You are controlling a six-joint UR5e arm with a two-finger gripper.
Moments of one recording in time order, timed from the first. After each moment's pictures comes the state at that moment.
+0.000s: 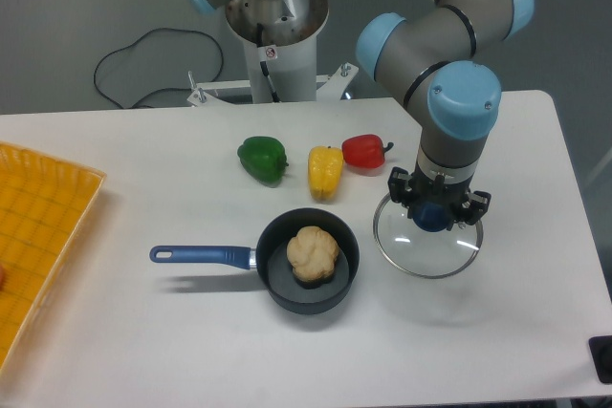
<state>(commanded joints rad) 2.66 -1.97 -1.48 -1.21 1.59 0.97</state>
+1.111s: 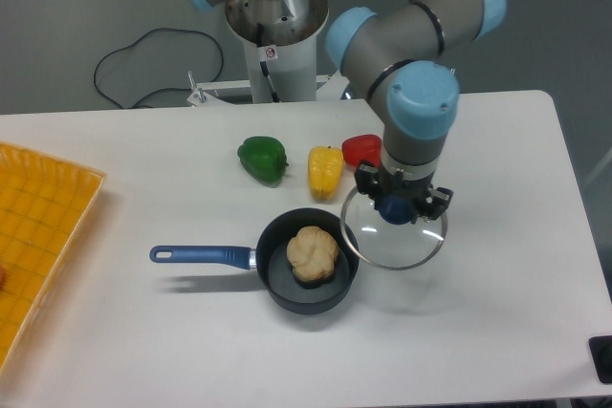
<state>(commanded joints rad) 2.55 -1.91 -1.58 -1.23 1.59 0.96</state>
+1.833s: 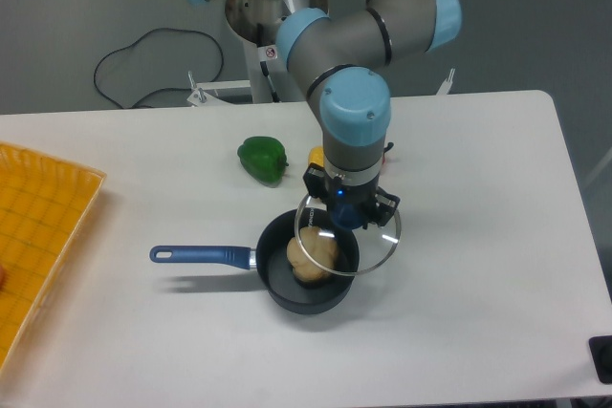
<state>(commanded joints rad) 2.44 -1.90 -1.59 -1.22 1.59 0.86</state>
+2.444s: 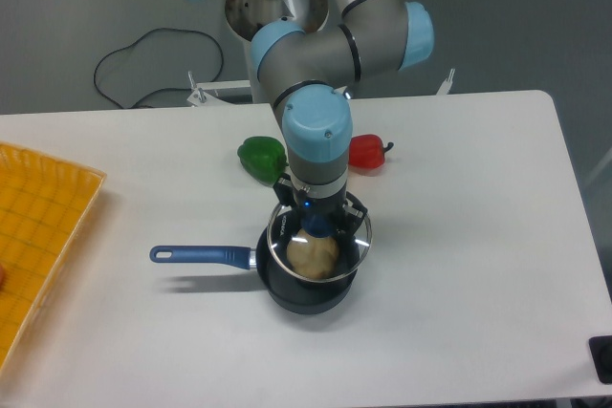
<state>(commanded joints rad) 2.39 -1.92 -1.62 -1.17 1.59 0.81</state>
